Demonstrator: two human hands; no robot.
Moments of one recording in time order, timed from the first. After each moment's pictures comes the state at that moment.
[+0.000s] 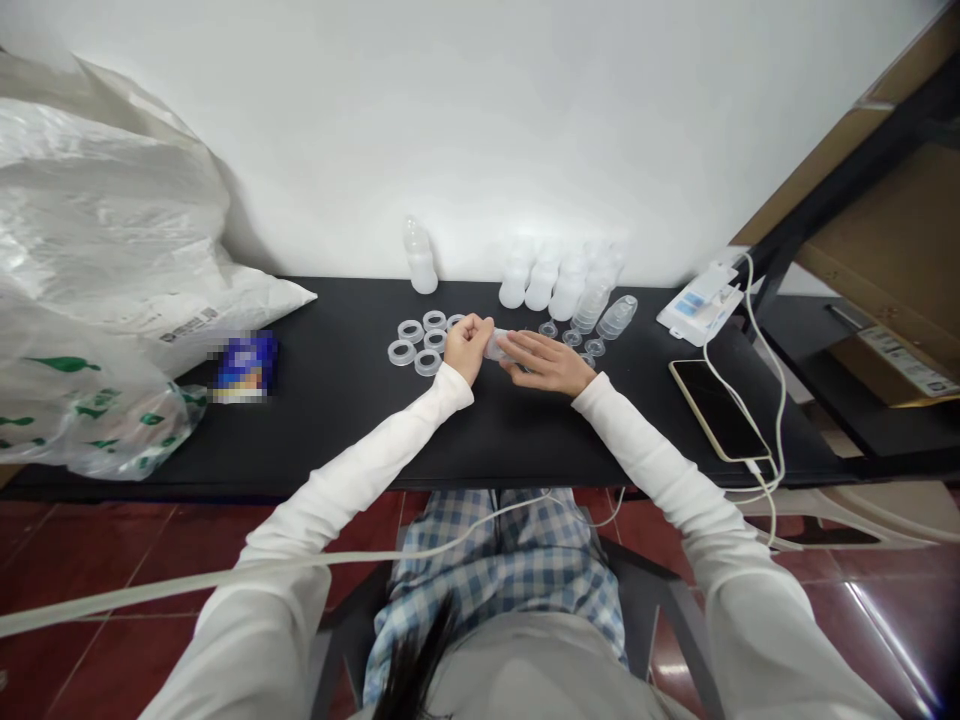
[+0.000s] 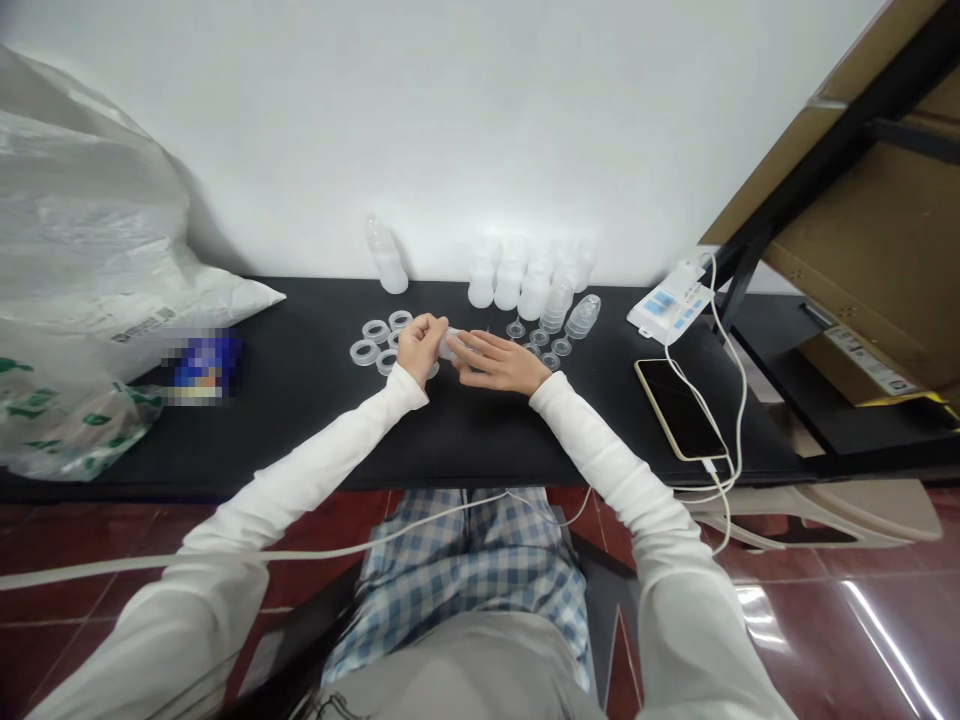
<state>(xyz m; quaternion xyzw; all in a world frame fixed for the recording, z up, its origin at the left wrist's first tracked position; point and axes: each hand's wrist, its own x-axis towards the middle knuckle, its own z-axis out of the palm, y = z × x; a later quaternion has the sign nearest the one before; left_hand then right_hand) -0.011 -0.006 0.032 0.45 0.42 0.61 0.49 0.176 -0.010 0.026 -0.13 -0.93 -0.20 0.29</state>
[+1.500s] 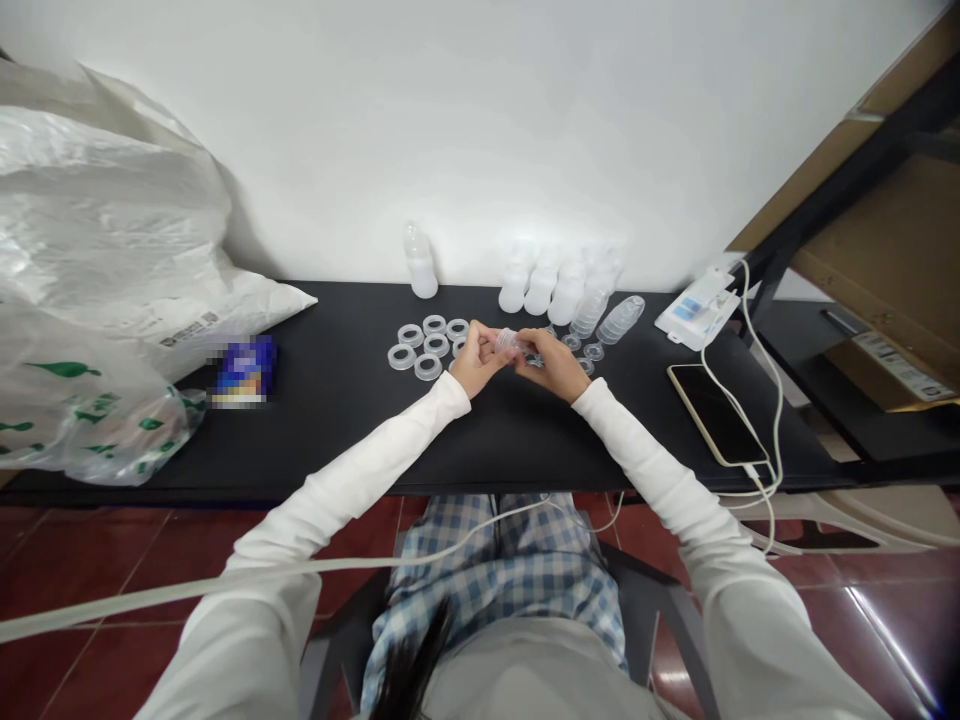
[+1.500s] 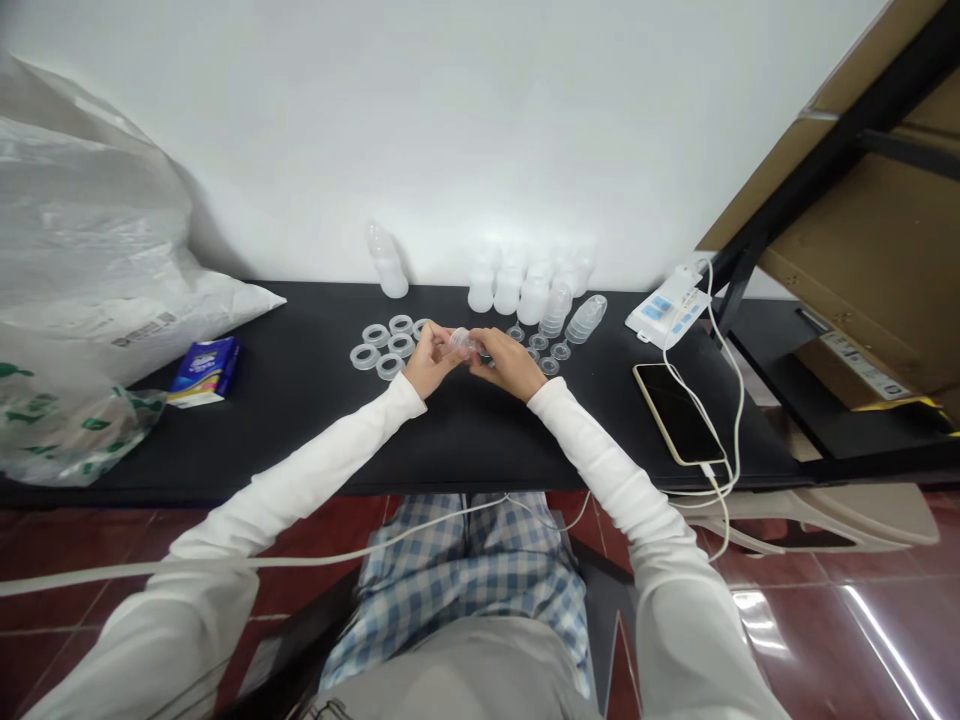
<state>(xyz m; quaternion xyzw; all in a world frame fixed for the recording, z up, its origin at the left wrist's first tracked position) -0.009 -0.015 0.017 0.54 0.30 0.55 0.57 0.171 -0.015 0.023 -0.33 -0.87 -0.04 0.37</state>
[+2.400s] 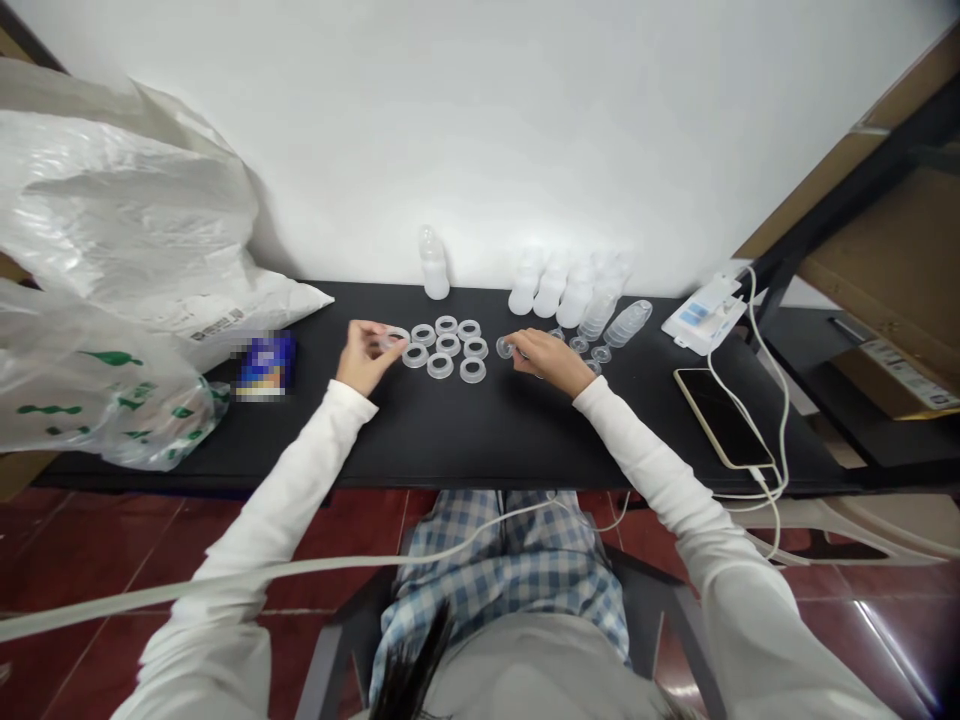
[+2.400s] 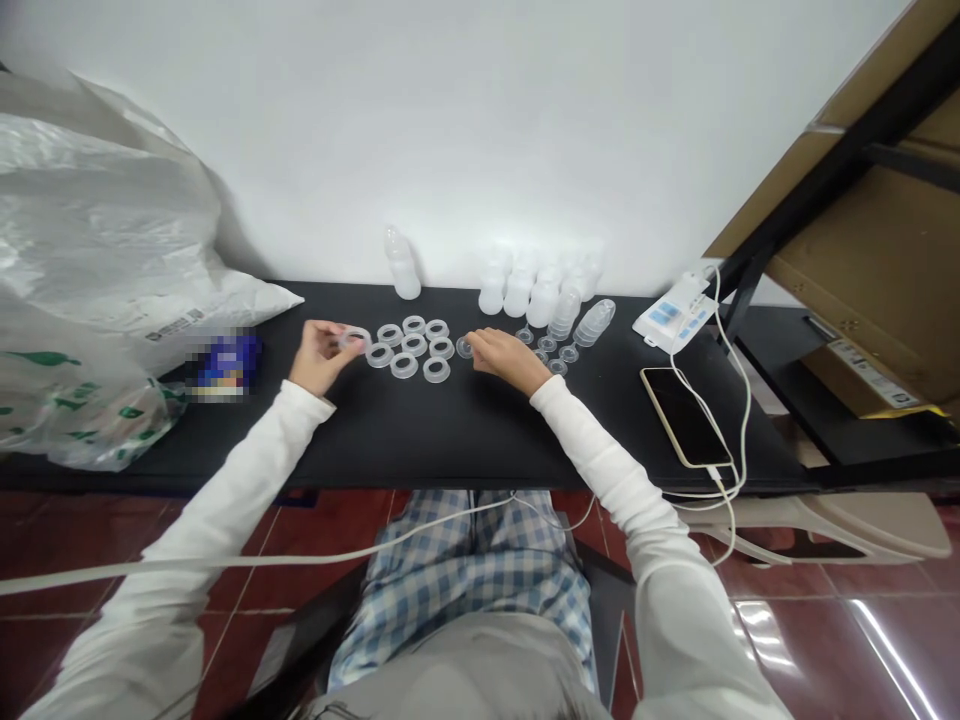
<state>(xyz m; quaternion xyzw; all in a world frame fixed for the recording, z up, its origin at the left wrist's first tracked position) -0.178 -0.010 0.008 0.55 0.52 0.57 0.32 0.154 0.000 0.032 -0.31 -0.91 -0.16 0.21</state>
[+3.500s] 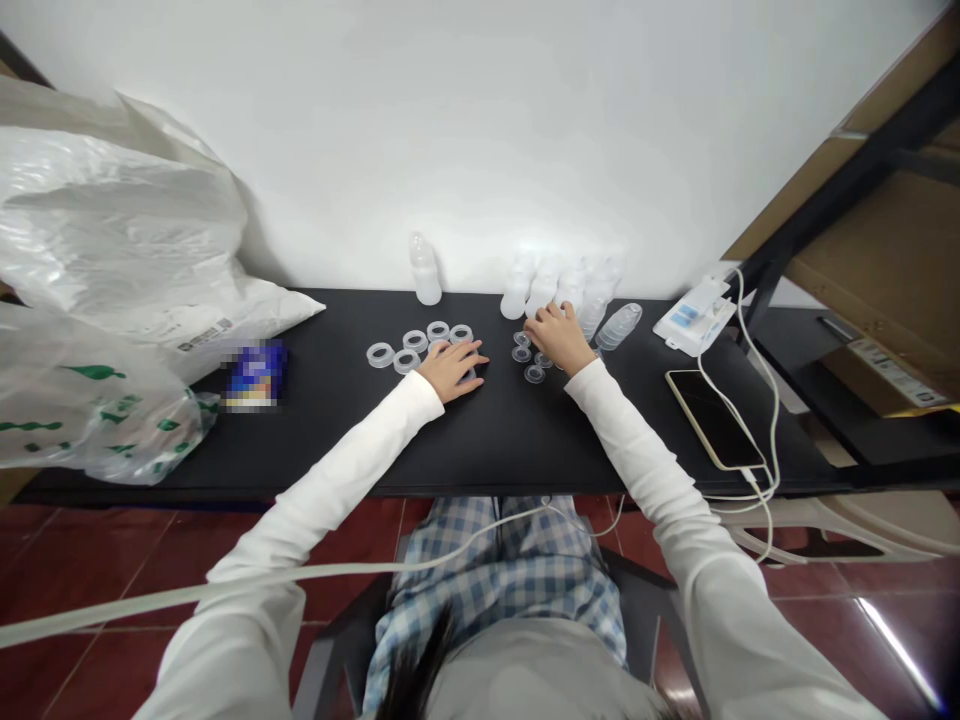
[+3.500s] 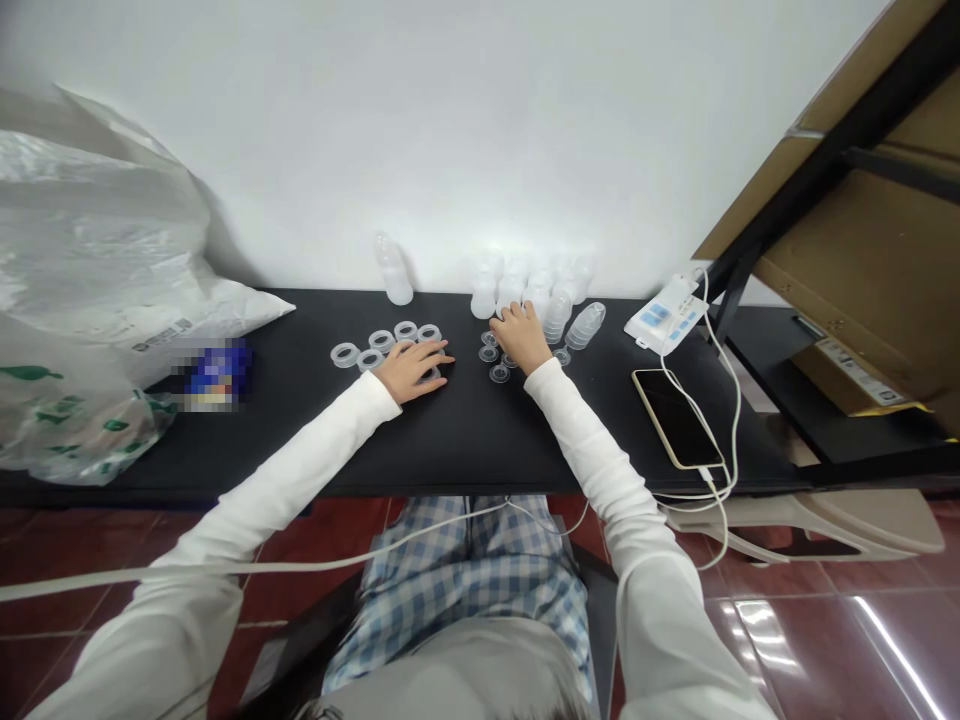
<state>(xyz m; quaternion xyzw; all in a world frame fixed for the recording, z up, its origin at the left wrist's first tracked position) -0.079 -0.002 0.013 0.89 0.43 0.09 0.06 0.174 0.028 0.044 -0.50 -0.84 -0.21 0.05</state>
